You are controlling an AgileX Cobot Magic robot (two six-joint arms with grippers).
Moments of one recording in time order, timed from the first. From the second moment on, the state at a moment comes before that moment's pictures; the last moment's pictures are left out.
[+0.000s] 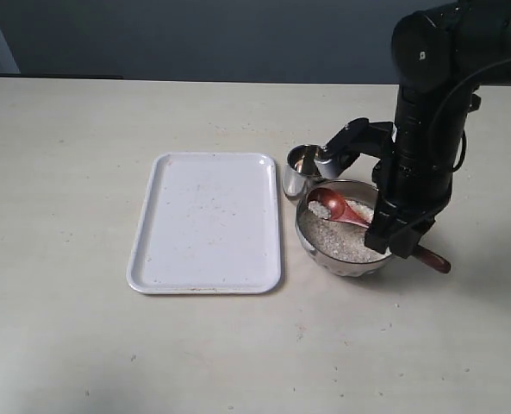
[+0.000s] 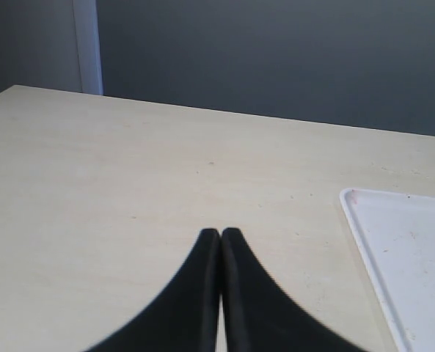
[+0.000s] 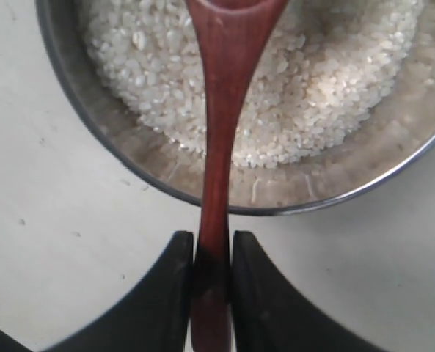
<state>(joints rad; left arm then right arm) -0.06 0.05 0.00 -0.18 0.22 0.06 0.57 1.81 -1.22 -0.01 1.22 -0.47</state>
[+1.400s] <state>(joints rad) -0.06 0.05 0.00 -0.18 0.22 0.06 0.49 1.86 -1.38 0.06 1.22 -0.47</state>
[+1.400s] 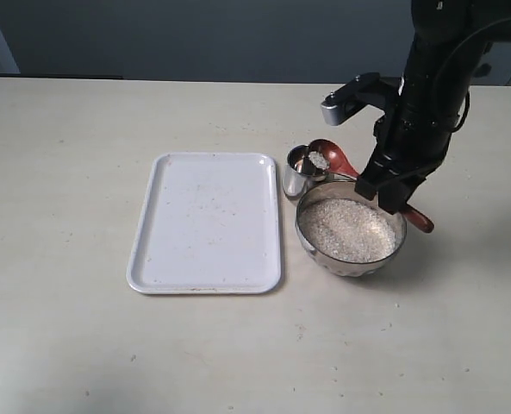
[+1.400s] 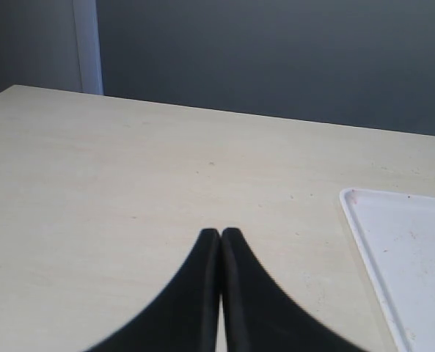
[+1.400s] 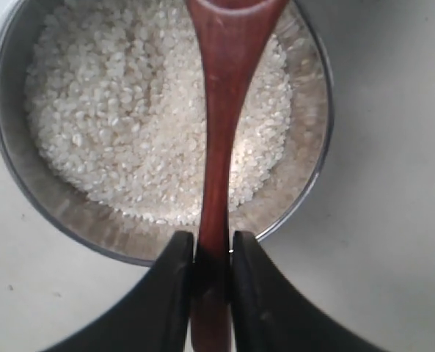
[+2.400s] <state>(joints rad) -0.06 0.05 0.00 -0.18 0.22 0.06 0.44 2.00 -1.57 0.06 1.22 -0.48</state>
